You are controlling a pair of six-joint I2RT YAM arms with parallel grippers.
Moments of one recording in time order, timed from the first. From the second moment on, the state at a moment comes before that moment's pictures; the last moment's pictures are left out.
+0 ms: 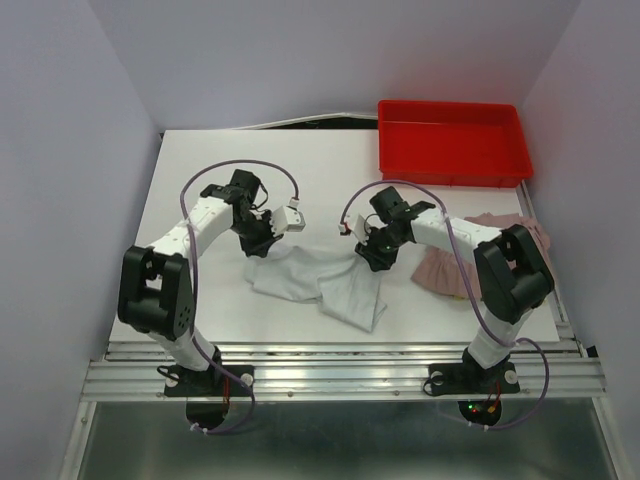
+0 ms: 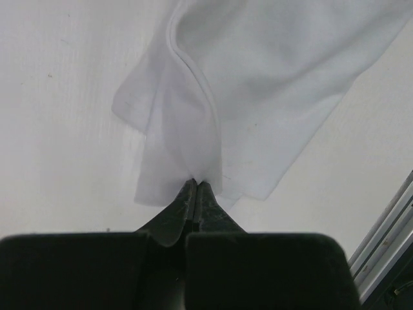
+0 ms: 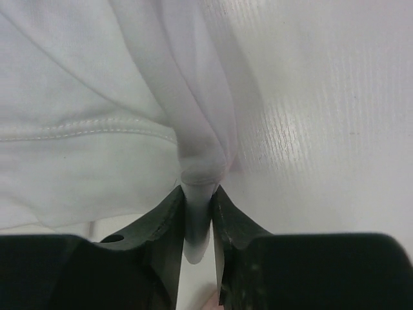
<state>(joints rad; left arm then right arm) -0.31 1.56 1.17 -0.92 0.39 0.97 0.53 1.76 1.15 -0.62 -0.36 -0.64</state>
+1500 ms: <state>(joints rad) -0.28 1.81 1.28 -0.81 0.42 1.09 0.53 1.76 1.15 -0.65 -0.40 -0.65</state>
